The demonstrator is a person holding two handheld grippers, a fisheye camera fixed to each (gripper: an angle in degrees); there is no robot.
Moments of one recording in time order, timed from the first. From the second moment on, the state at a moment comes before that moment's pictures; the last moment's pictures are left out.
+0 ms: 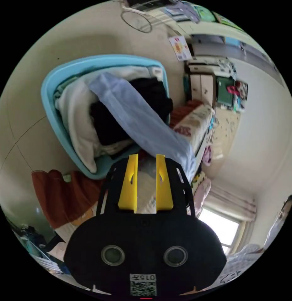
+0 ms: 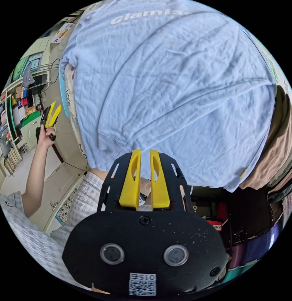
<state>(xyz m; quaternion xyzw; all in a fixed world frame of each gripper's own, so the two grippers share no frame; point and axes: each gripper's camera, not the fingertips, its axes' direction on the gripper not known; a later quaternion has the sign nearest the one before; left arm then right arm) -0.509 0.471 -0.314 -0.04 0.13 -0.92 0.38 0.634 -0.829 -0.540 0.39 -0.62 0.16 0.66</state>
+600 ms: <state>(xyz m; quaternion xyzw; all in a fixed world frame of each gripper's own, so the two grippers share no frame) -0.505 0.547 -0.316 0.02 -0.05 -0.97 0.24 0.624 -0.910 -0.617 0.34 -0.61 0.16 0.70</state>
